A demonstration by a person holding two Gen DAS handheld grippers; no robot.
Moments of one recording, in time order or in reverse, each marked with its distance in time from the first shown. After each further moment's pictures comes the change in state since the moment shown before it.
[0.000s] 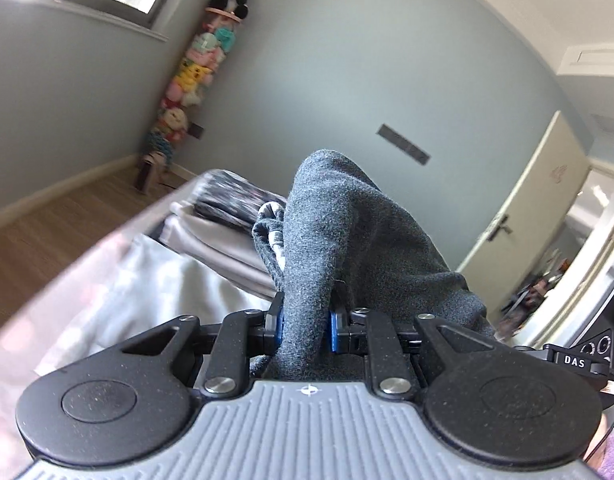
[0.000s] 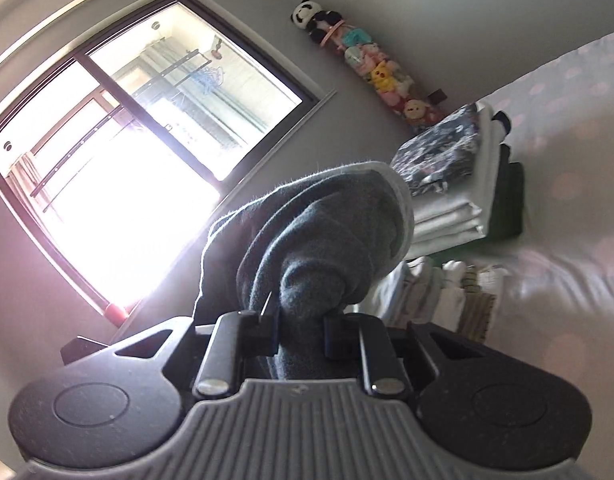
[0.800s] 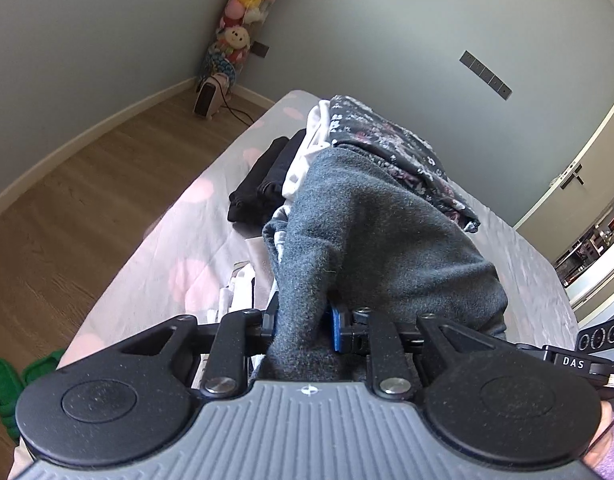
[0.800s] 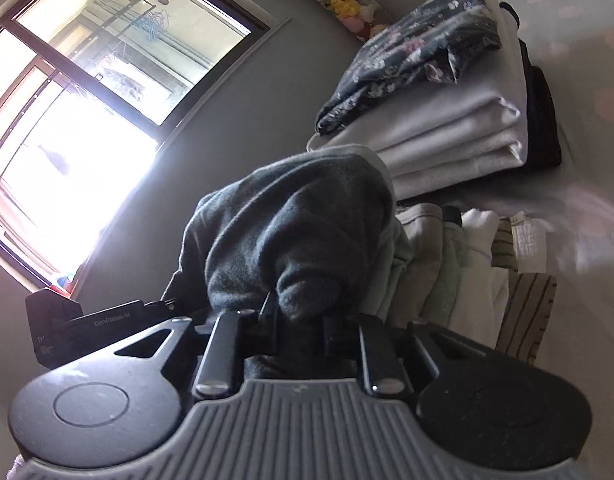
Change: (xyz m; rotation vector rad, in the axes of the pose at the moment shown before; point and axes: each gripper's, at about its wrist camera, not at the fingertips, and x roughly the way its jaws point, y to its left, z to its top) left arm 0.133 0.159 0.022 -0.057 0.271 0.112; right arm 0.199 -0.106 -0.013 0.098 0.173 -0.099
